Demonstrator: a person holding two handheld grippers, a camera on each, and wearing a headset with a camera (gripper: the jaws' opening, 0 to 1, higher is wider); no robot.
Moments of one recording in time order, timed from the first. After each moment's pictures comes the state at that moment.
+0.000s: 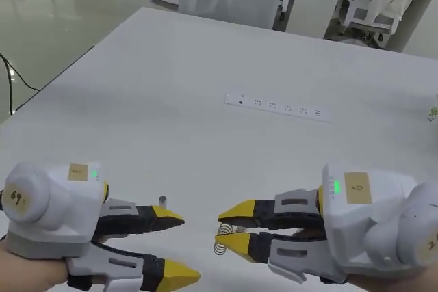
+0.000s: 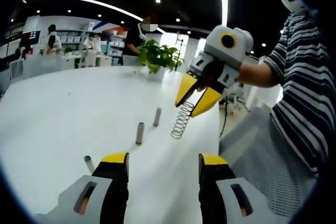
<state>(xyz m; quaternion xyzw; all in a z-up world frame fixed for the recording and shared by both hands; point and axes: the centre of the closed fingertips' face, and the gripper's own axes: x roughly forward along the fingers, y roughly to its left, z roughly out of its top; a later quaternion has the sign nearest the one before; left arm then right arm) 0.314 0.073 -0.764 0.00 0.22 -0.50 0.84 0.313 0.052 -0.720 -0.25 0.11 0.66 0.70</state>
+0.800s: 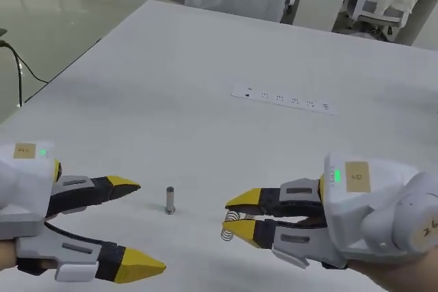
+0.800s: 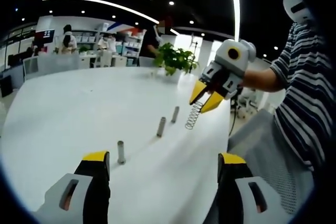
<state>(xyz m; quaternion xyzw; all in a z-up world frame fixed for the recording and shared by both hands) 0.318 0.129 -0.758 -0.01 0.22 -0.45 0.87 0.319 0.054 -0.727 -0.26 0.11 0.65 0.70</state>
